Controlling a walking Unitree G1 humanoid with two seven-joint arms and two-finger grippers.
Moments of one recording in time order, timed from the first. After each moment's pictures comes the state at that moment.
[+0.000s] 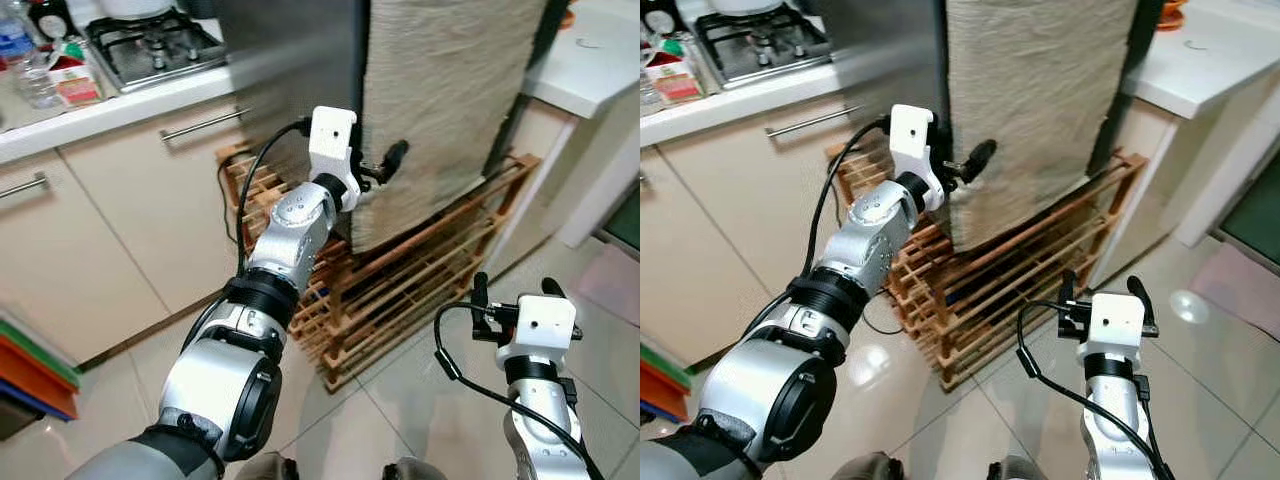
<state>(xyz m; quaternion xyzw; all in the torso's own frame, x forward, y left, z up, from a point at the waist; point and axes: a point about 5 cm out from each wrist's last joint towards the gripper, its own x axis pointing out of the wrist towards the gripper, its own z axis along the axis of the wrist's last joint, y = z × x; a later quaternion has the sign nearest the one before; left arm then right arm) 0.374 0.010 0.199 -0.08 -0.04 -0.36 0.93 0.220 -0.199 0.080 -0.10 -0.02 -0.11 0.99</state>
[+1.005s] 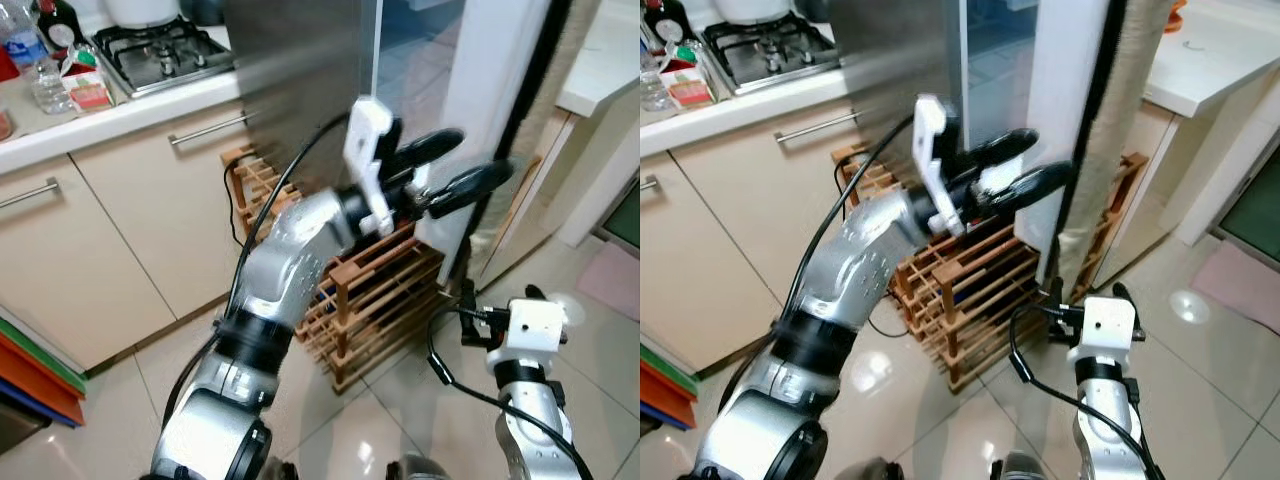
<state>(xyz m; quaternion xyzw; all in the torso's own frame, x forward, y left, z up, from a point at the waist) 0.316 0.016 0.217 -0.18 -0.08 -0.54 0.82 0.220 -0.185 0.065 -0.04 0.02 -0.05 1.00</state>
